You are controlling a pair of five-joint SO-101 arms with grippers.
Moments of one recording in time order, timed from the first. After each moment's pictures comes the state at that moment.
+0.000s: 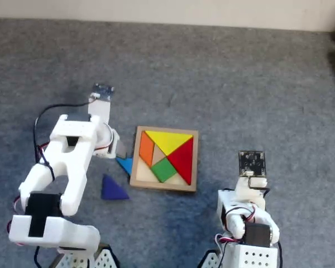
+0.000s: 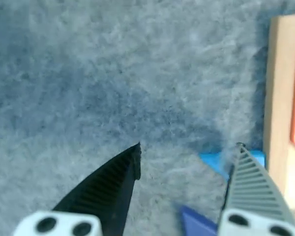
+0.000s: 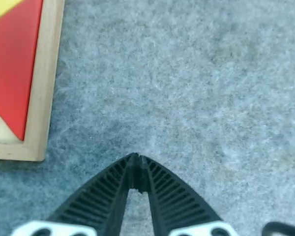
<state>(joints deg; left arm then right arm) -4.9 0.2 35.8 55.1 -3.9 1.1 -104.1 96.0 71.3 7.4</state>
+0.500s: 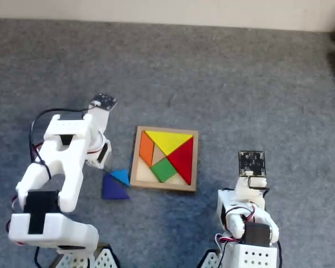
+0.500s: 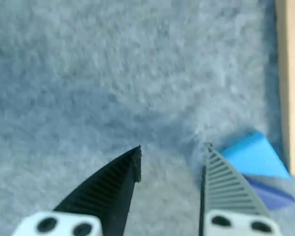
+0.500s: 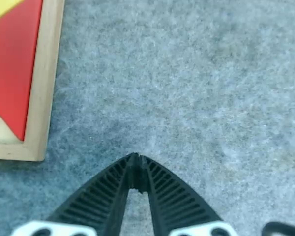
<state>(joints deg) -8.4 -1.3 35.1 66.4 -16.6 1.1 -104.1 96.0 71.3 7.4</state>
